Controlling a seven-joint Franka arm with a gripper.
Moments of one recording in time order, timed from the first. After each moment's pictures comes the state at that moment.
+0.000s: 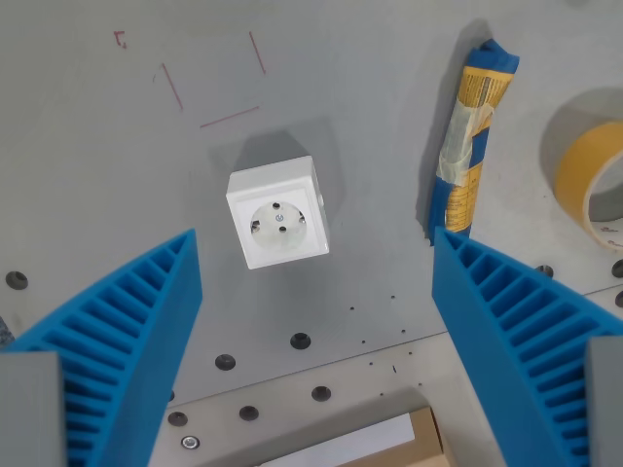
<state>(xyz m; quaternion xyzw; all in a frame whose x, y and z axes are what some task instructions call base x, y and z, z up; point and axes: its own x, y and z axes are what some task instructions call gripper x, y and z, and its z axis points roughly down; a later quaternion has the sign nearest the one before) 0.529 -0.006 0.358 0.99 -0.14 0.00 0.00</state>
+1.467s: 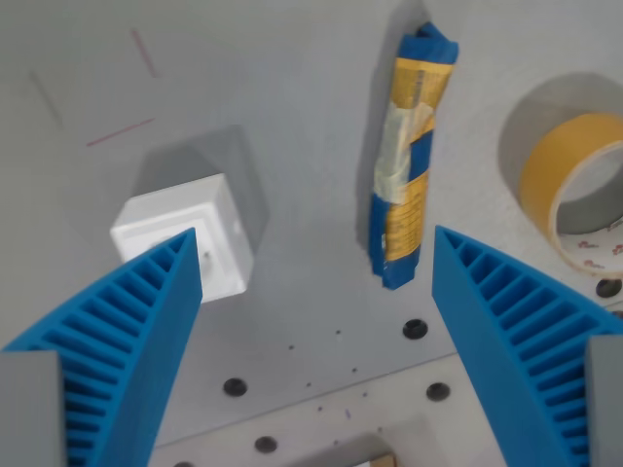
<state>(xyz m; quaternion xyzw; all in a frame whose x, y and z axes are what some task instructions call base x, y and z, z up) 0.500 -0.062 0.276 0.99 -0.17 -0.01 0.00</state>
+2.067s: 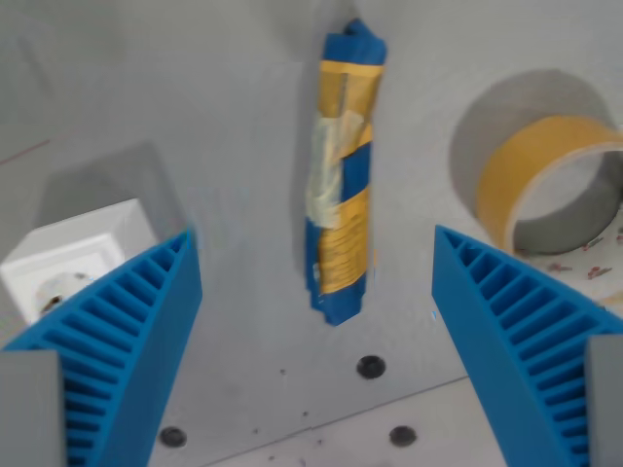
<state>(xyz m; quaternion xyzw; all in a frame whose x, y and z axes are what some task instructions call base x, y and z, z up) 0.473 -0.099 0.230 0.98 -0.18 0.00 0.00</state>
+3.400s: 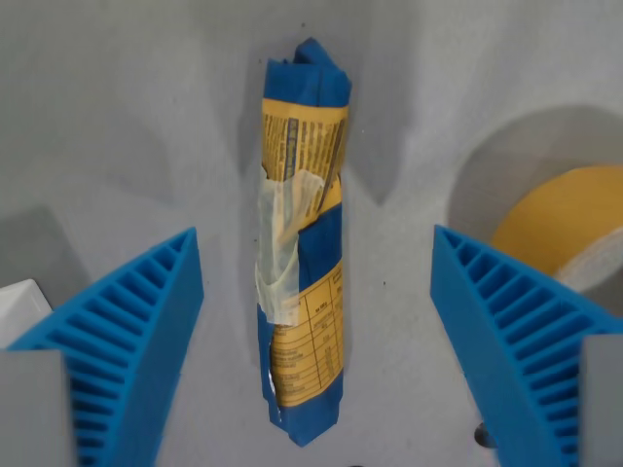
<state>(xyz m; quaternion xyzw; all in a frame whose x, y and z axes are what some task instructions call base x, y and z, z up) 0.469 -0.112 0.147 0.98 -0.19 0.01 0.01</state>
